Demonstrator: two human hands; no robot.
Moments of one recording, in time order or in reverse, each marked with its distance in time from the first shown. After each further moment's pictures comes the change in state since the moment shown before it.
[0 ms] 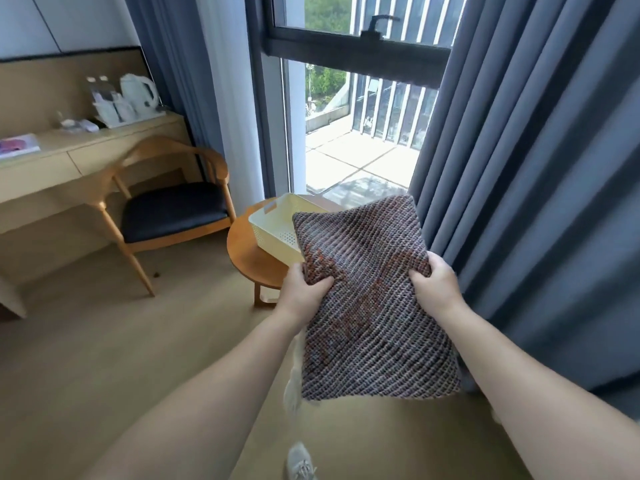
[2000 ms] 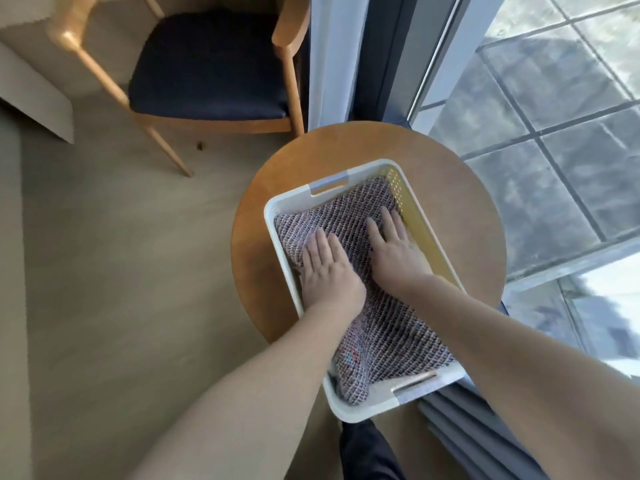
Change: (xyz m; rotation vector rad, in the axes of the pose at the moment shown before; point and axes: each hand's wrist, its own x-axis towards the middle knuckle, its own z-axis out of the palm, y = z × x) left_hand 0.536 -0.180 0.020 1.013 0.190 -0.597; right_hand 0.532 0.062 0.440 -0.988 -0.913 -0.676
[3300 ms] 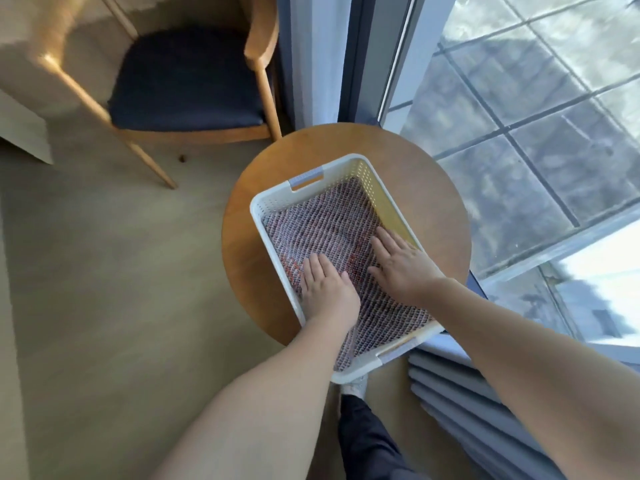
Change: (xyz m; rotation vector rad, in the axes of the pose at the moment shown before) left_hand -0.061 0.006 0.006 -0.180 -0.106 -0.024; right_hand -0.073 0.033 -0.002 -0.074 -0.092 -0.094
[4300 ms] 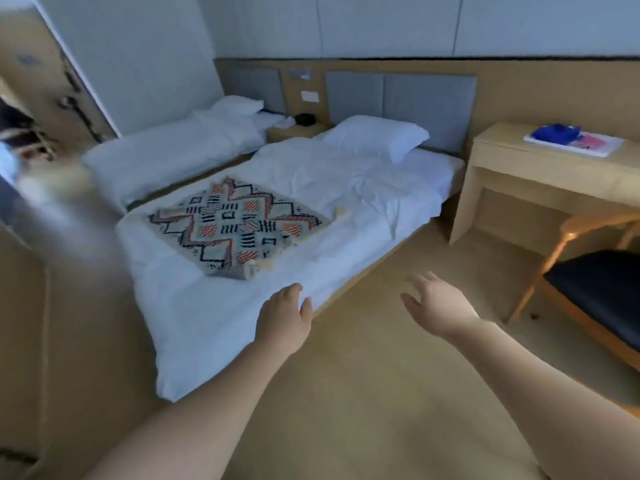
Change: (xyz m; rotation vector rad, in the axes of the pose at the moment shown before) left_hand -0.472 -0.431 -0.222 -0.263 0.935 -0.815; right_hand -0.135 -0.582 -0.163 0.010 0.272 -0.995
